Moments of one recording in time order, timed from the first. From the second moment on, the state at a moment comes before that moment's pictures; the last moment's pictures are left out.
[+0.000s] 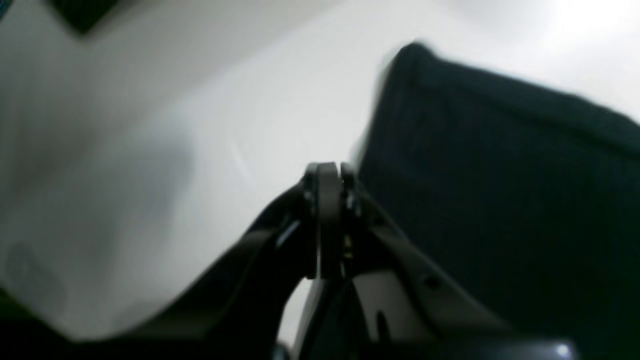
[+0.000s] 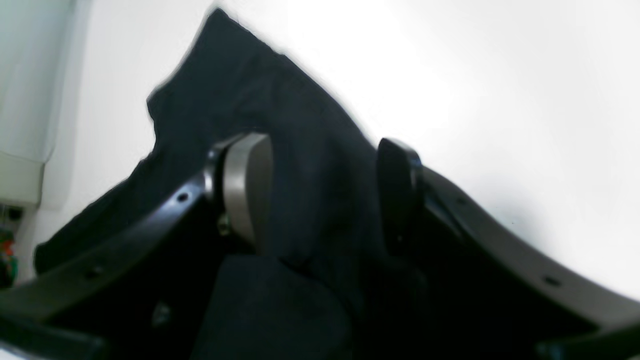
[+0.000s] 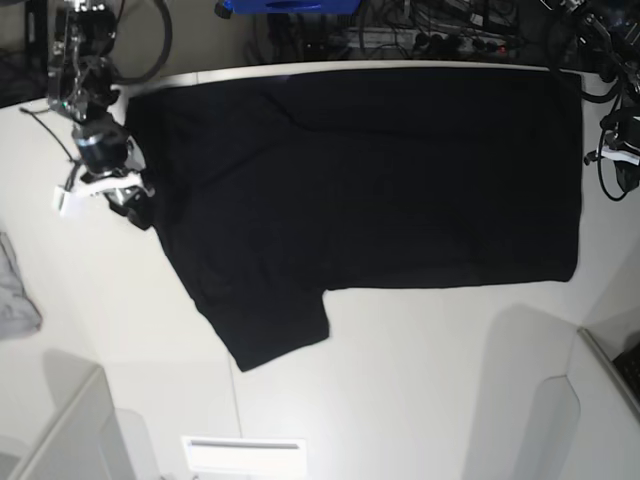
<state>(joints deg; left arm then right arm) 16.3 -12.7 -55.7 104.2 -26.4 -23.7 48.0 -19.1 15.4 12.3 95.8 52.6 3.0 -26.0</state>
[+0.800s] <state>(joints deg) 13.1 -18.9 -47.4 95.1 -26.3 -23.6 48.3 25.6 18.2 -10.7 50.1 51.5 3.7 -29.8</state>
